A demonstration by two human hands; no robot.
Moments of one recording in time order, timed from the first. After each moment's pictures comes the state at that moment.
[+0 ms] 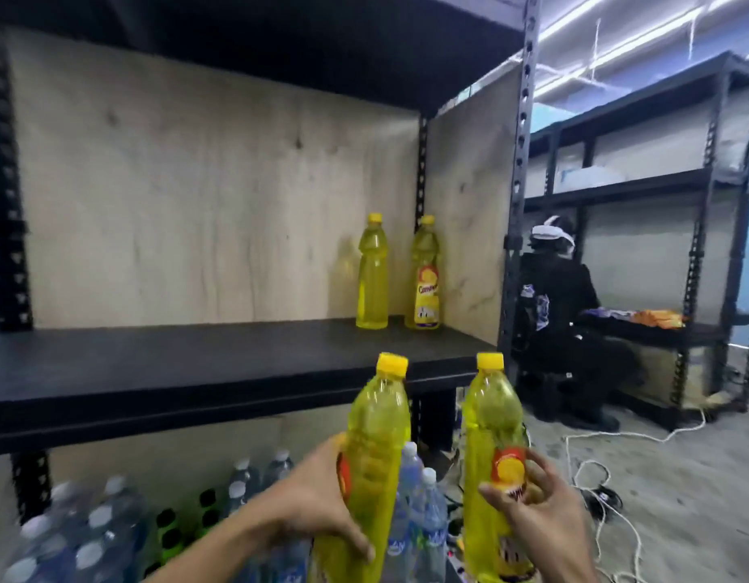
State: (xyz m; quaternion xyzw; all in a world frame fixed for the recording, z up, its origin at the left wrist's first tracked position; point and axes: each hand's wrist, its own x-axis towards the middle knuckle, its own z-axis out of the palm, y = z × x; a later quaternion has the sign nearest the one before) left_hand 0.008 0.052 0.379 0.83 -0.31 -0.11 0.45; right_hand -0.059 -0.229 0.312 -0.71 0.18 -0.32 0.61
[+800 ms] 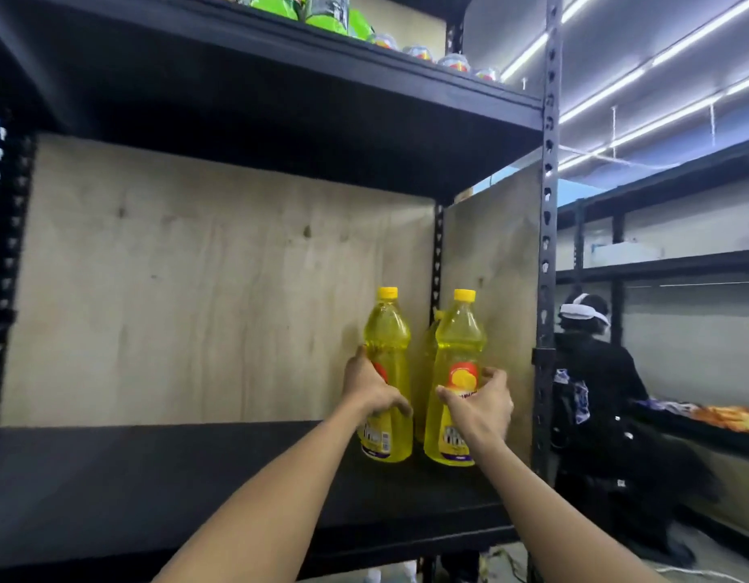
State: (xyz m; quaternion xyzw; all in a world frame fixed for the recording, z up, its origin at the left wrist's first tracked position) left_hand 0.221 -0.082 0.572 0.84 -0.12 0.18 0.49; right_hand 0.156 -0.233 0.549 -0.74 0.14 -0.43 0.51
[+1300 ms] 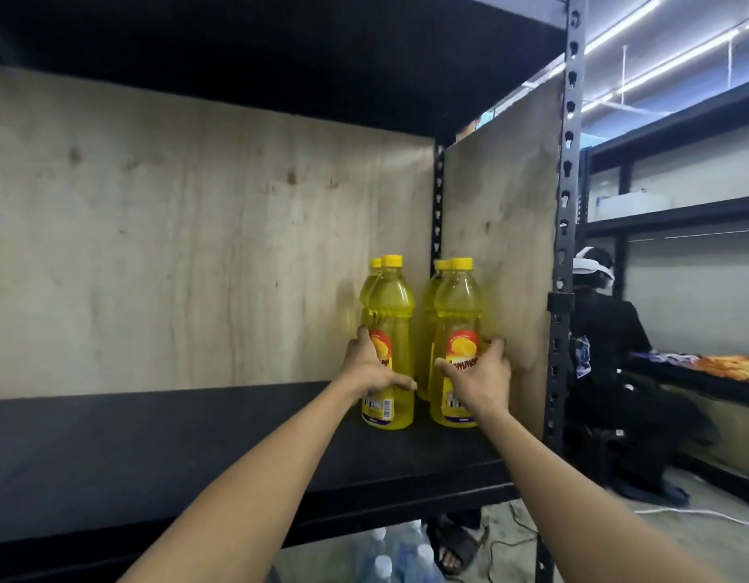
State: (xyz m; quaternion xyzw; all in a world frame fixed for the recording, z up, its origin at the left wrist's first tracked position) left_hand 0.258 -0.089 0.538 0.90 -0.12 0.09 0.41; right_hand 0.201 -0.253 0.516 -0.79 0.15 -0.37 0.46
